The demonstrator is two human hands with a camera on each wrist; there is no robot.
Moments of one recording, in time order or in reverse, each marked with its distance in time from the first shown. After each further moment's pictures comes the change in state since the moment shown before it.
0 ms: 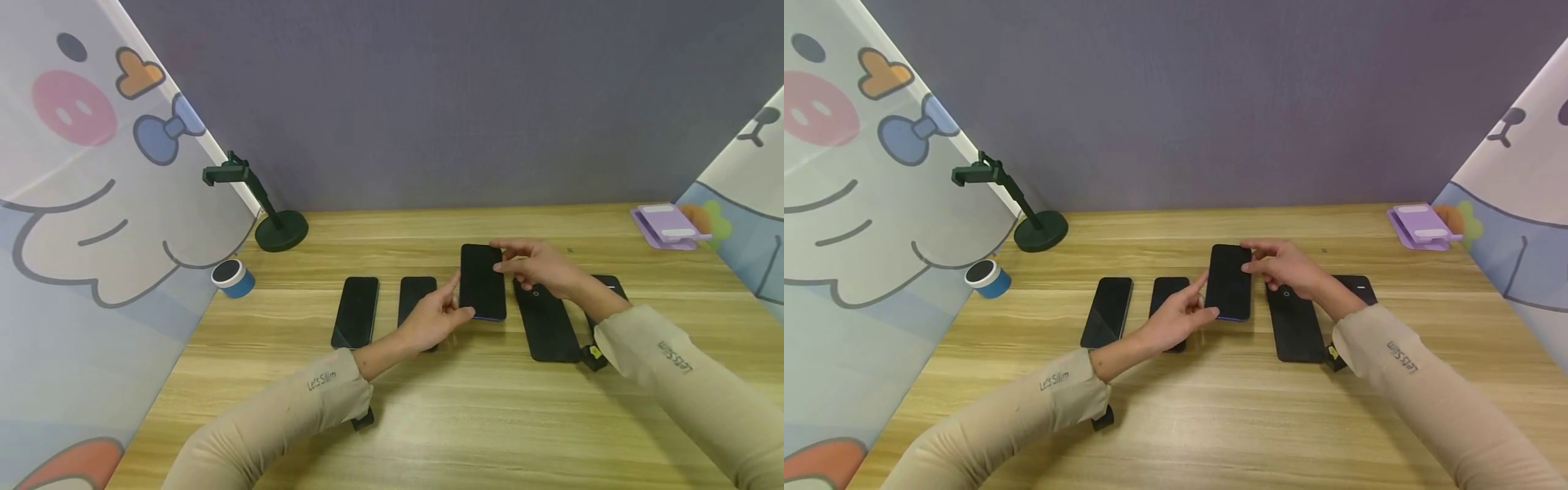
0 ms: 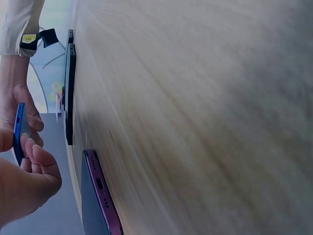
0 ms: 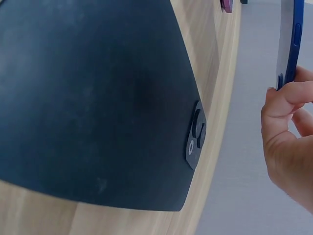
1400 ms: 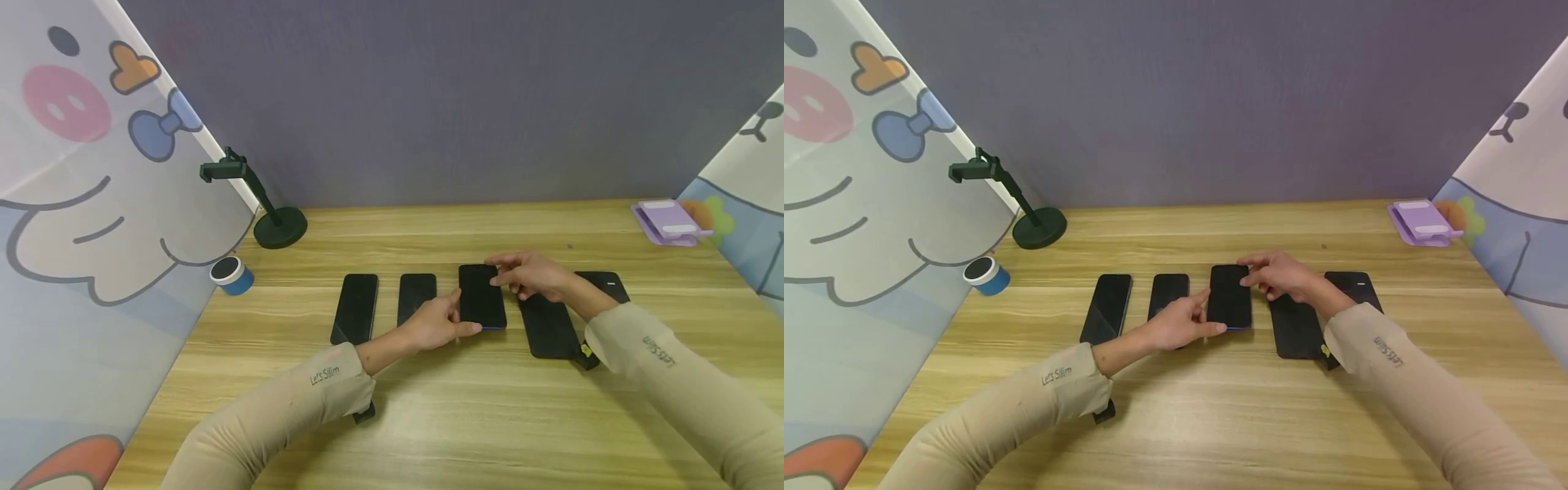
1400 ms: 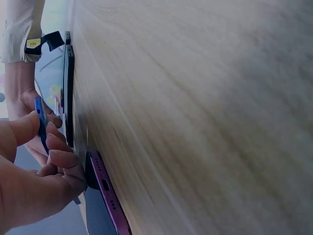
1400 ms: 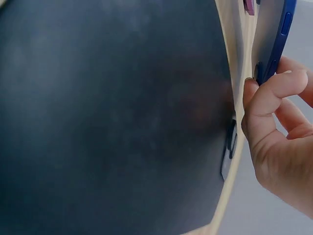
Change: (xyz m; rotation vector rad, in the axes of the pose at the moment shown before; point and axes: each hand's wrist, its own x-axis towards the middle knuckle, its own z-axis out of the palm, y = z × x) left_hand 0.004 0.001 0.002 0.250 -0.127 -0.147; right_hand 0.009 0.018 0.004 -0.007 -0.142 0.177
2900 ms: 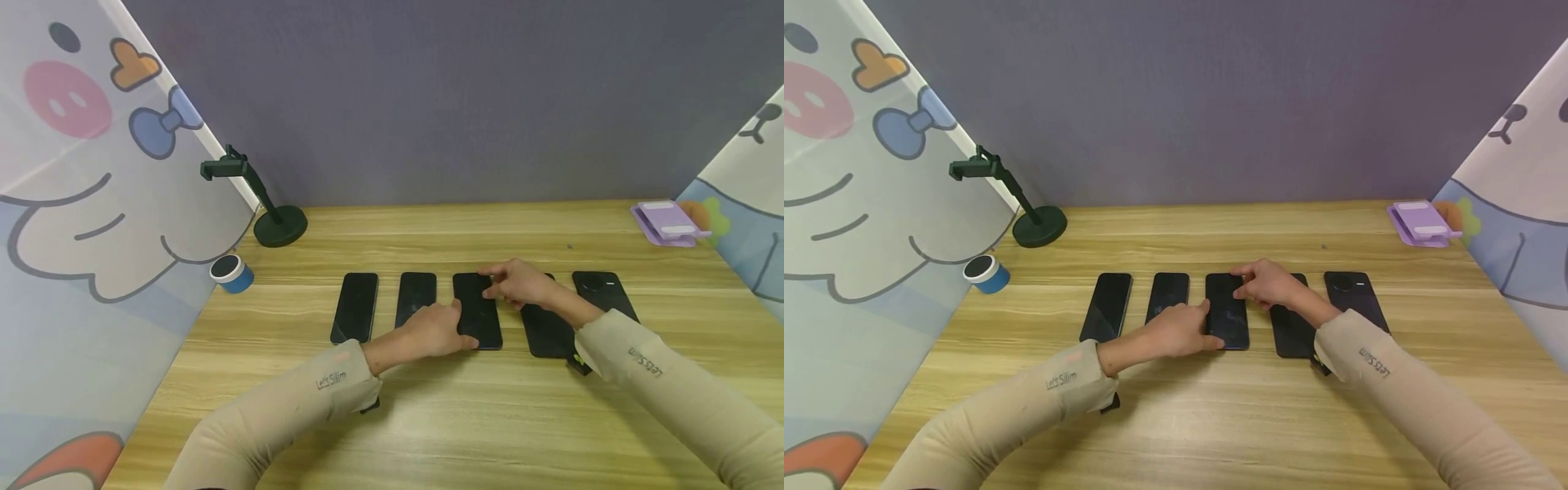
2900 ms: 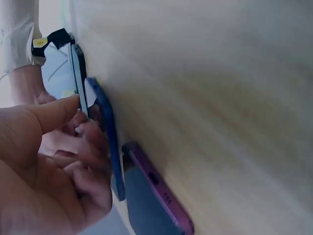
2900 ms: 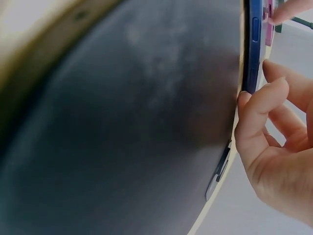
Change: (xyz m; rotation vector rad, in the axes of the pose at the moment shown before) left_hand -0.005 0.020 0.007 0.561 -0.073 -0.178; right_hand 0.003 -0.003 0.025 -0.192 0.027 -0.034
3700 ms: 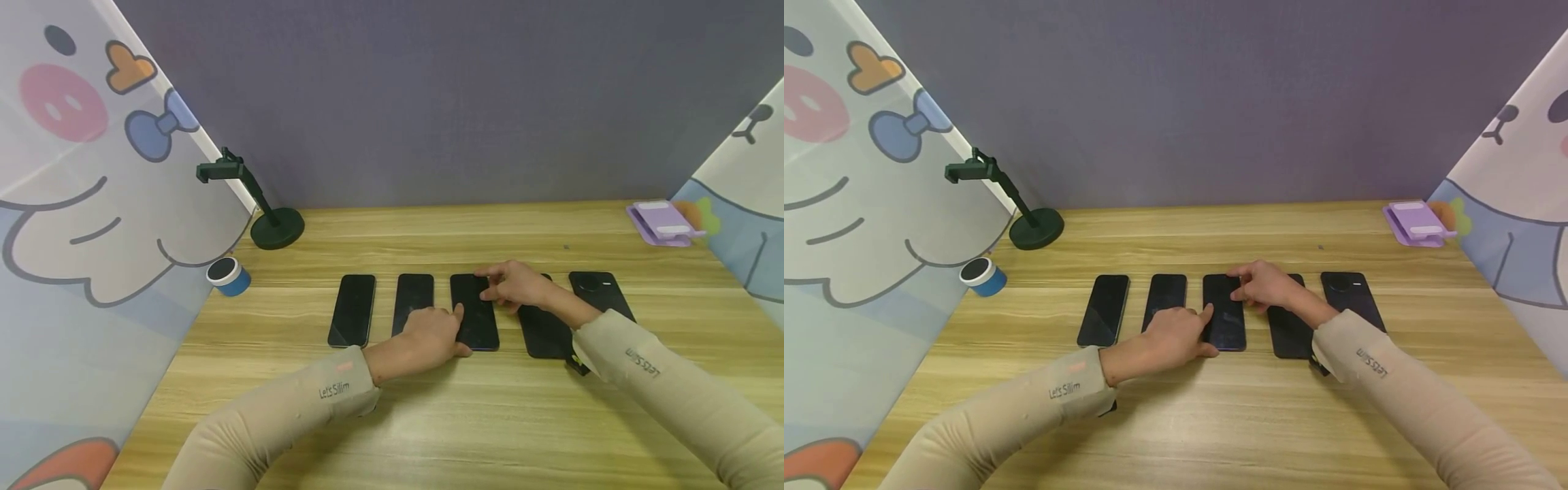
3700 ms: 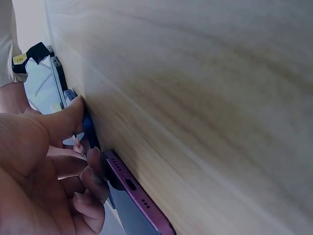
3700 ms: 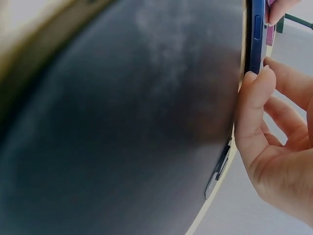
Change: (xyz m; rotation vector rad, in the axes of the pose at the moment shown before) left_hand 0.000 0.002 0.010 0.405 0.119 0.066; right_hand -0.003 -0.001 0.001 -0.060 0.008 -0.028
